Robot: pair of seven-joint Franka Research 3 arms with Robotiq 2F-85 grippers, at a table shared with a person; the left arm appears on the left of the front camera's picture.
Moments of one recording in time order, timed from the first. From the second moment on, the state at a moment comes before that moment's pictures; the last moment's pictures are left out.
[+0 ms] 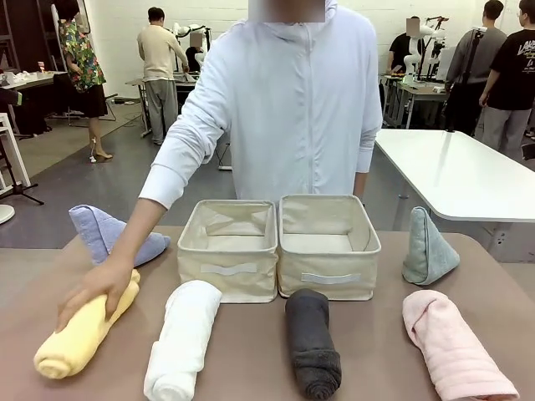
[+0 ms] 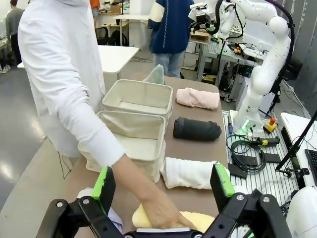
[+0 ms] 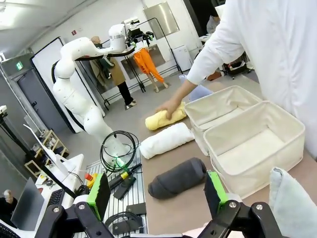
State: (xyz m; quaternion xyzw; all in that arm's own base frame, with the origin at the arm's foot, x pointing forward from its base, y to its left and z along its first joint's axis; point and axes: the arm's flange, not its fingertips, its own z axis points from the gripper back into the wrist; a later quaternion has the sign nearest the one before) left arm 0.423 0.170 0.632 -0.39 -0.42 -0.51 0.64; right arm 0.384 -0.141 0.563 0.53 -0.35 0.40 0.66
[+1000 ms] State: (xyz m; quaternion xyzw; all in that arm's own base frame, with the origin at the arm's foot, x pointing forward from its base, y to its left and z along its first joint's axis) left arm 0.438 0.155 0.630 -0.25 -0.36 -0.55 0.71; right arm 0.384 -0.140 0.563 0.53 -0.35 0.40 0.66
